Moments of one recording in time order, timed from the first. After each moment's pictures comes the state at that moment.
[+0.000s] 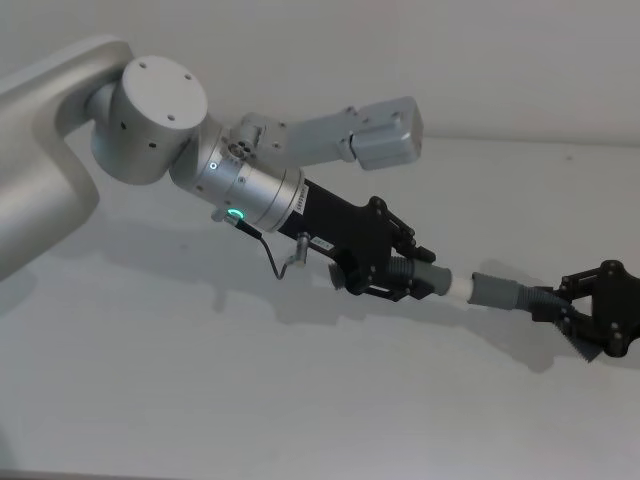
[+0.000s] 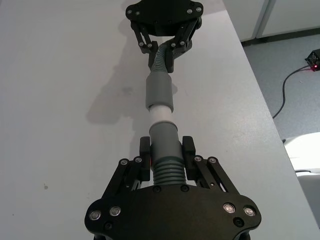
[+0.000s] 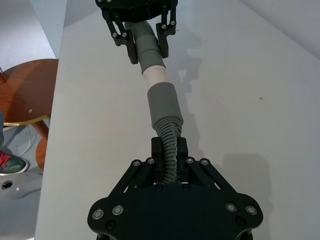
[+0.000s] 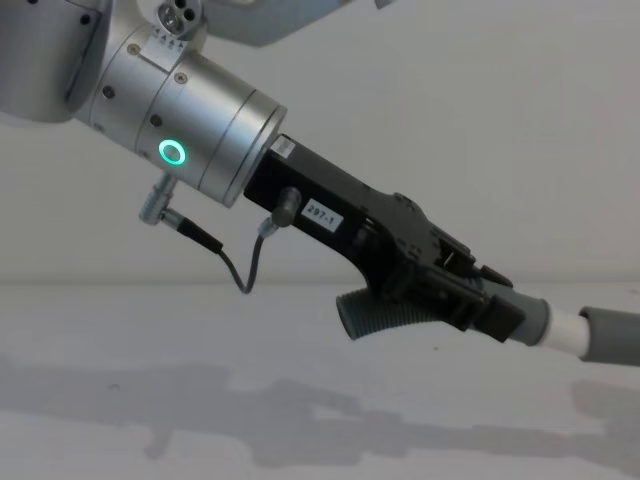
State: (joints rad) left arm -0.98 0.49 1.03 -1.43 -0.44 0.30 -1.04; right arm 0.41 0.86 -0.47 -1.38 0.62 0.02 1.21
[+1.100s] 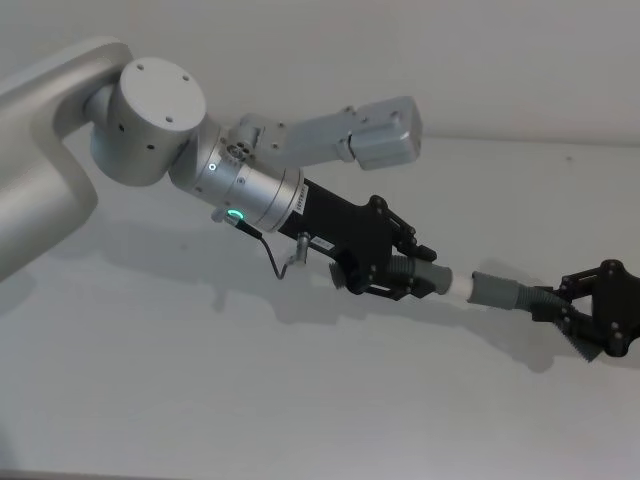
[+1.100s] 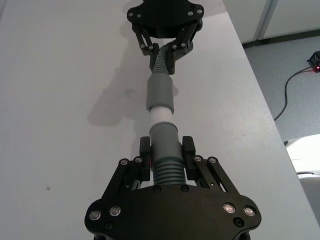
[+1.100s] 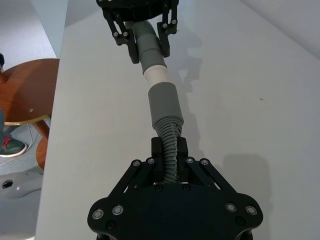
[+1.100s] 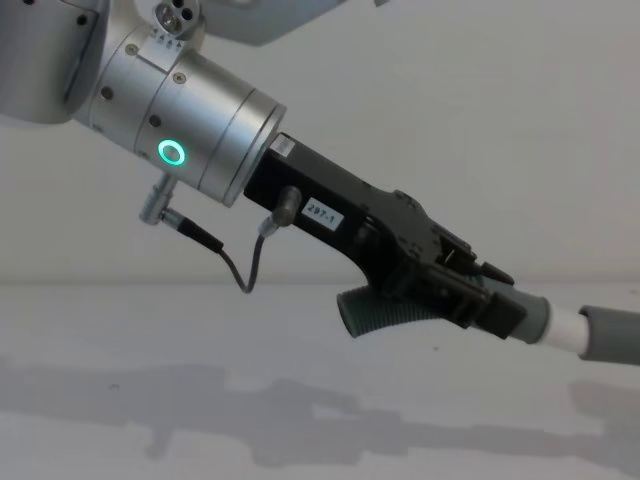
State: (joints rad) left arm -0.97 0.49 1.03 -1.44 -0.44 0.29 -1.03; right arm 0.42 0.86 -0.47 -1.38 0.63 0.02 1.21
